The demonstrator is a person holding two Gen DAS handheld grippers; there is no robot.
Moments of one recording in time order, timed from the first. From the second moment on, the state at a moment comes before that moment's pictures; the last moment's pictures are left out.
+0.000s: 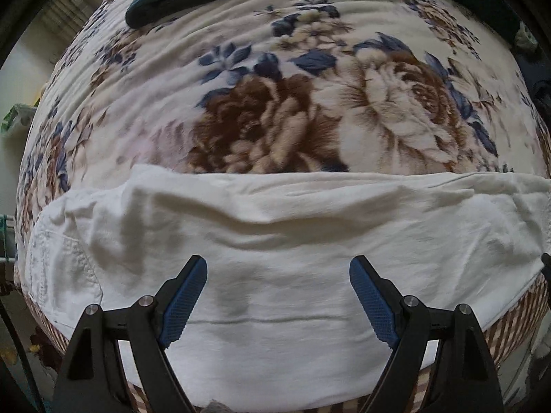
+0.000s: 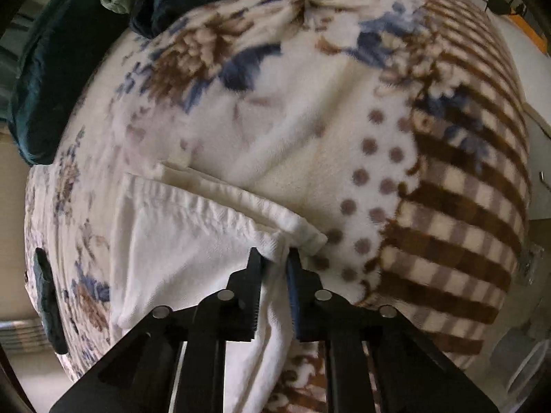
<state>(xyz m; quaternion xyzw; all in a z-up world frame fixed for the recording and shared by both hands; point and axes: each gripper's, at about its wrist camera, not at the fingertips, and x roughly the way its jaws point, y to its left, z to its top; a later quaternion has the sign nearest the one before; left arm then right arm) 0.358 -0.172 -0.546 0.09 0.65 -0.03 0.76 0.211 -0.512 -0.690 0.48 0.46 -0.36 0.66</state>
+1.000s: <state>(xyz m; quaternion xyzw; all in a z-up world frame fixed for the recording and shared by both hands) 0.335 -0.184 -0.549 0.07 0.67 -0.05 0.74 0.187 -0.532 -0.684 0.55 0.47 -0.30 0.63</state>
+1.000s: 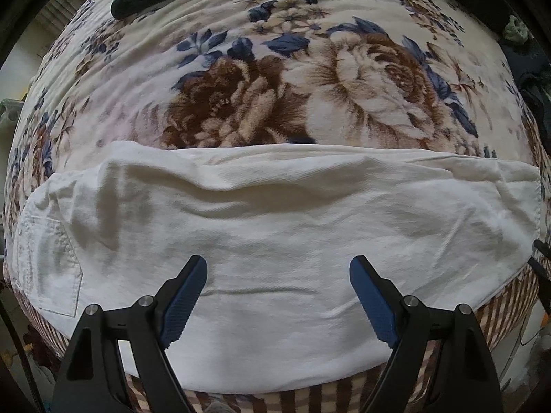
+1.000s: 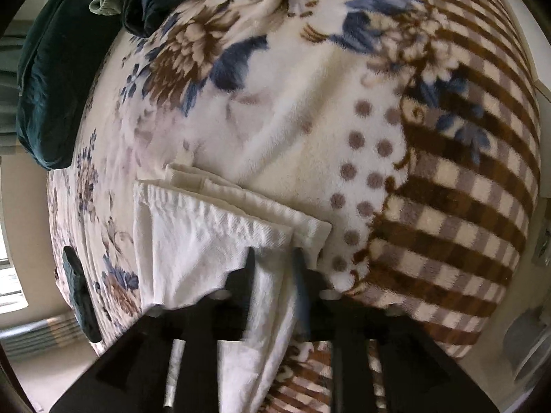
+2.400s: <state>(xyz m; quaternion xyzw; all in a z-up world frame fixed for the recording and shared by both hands) 0.362 0.005 -0.507 -0.05 0.64 0.08 0.76 0.353 -0.308 -0.609 0.34 0.65 -0.03 0.68</state>
